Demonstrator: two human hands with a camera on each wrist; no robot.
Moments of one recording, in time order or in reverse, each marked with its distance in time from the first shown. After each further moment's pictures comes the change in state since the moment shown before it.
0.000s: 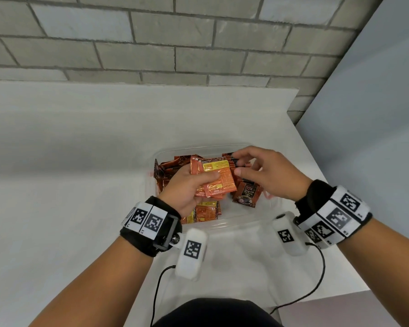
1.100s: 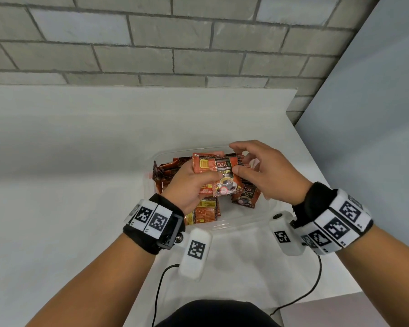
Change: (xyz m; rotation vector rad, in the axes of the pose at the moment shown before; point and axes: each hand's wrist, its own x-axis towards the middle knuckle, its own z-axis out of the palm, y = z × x) left_hand 0.002 0.007 0.010 0.058 -0.014 0.101; right_hand -0.005 -0.012 0.001 -0.080 0.096 -0.139
